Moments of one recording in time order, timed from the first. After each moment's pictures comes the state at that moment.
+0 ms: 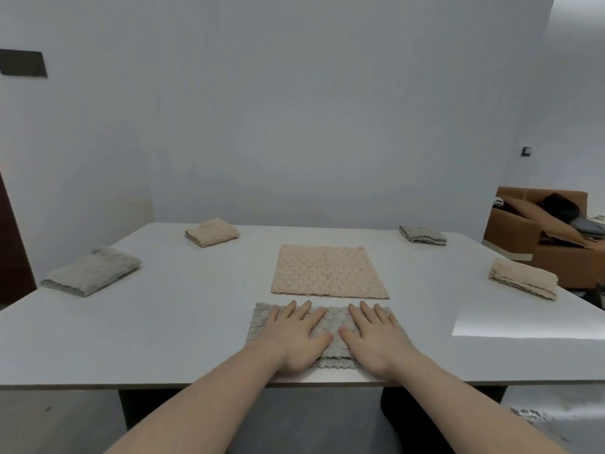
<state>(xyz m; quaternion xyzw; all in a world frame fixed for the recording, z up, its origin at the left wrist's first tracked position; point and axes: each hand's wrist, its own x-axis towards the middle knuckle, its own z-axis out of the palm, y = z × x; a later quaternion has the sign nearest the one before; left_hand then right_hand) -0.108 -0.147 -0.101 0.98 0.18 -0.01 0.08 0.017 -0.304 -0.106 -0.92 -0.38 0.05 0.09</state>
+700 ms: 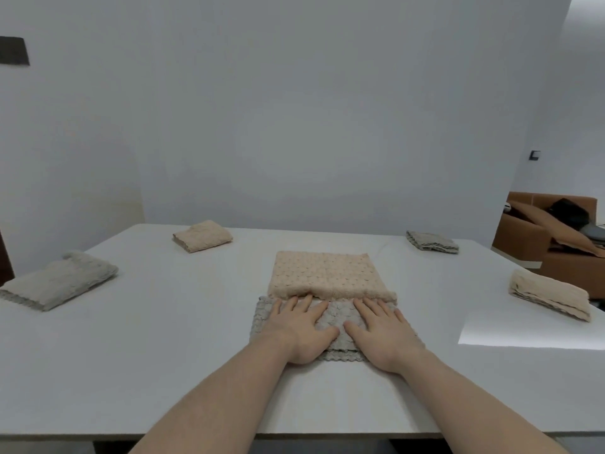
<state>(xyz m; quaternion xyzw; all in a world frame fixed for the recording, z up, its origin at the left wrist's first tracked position) -0.031 -0.109 -0.101 0.97 0.20 0.00 0.10 0.090 -0.265 -0.108 -0.92 -0.38 0.03 0.11</state>
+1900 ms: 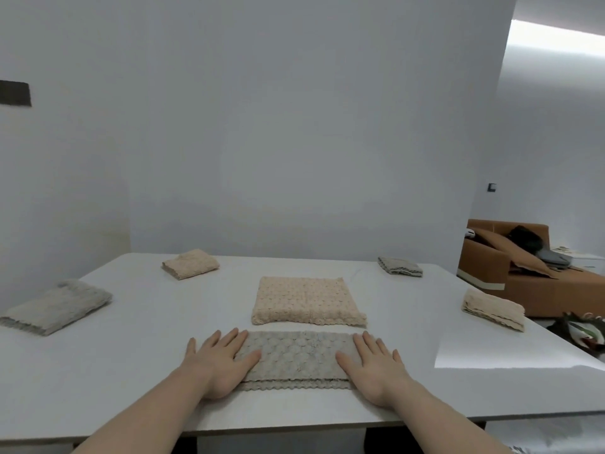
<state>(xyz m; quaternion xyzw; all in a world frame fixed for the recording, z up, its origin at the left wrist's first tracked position) -0.141 -0.075 -0.096 0.95 0.30 -0.04 0.11 0.046 -0.327 -0.098 -0.94 -0.32 0.07 0.11</state>
